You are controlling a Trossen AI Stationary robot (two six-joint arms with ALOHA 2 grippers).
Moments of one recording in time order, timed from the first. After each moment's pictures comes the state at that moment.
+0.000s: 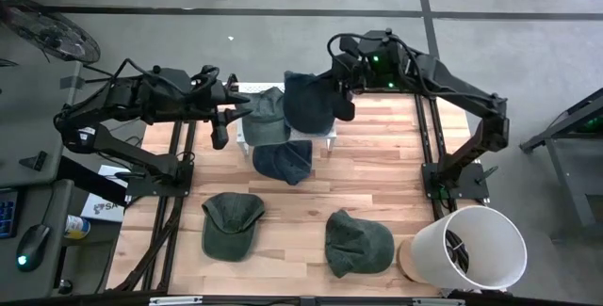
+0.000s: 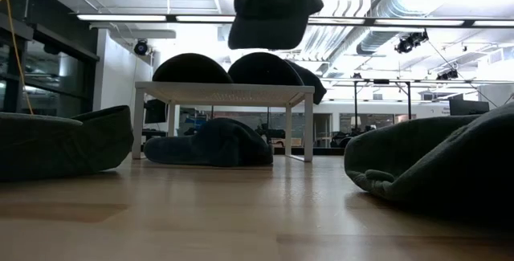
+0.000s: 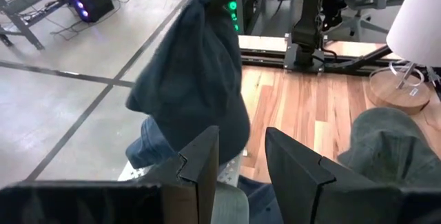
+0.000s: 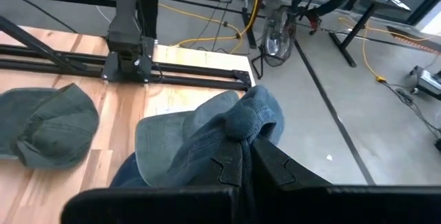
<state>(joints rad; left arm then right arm) 0.00 1.14 1.69 -0.96 -0.32 -0.03 -0.31 1.57 1.90 -0.74 -0.06 -0.29</state>
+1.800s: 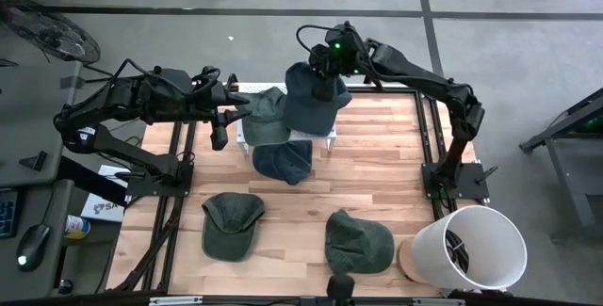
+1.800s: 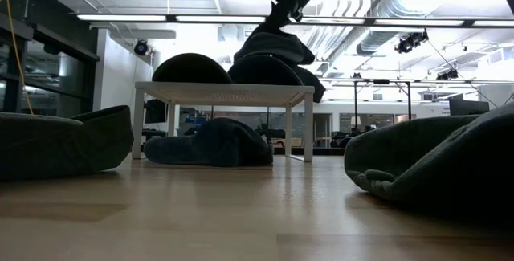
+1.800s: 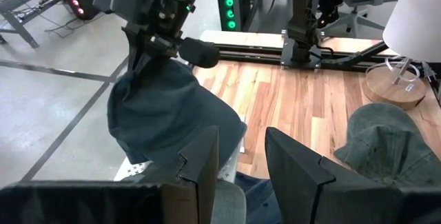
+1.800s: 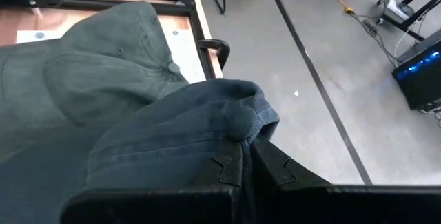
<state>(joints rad) 0.00 1.14 1.69 -0.97 -0.31 -0.03 -0.50 1.80 1.87 -0.66 -0.01 -0.37</state>
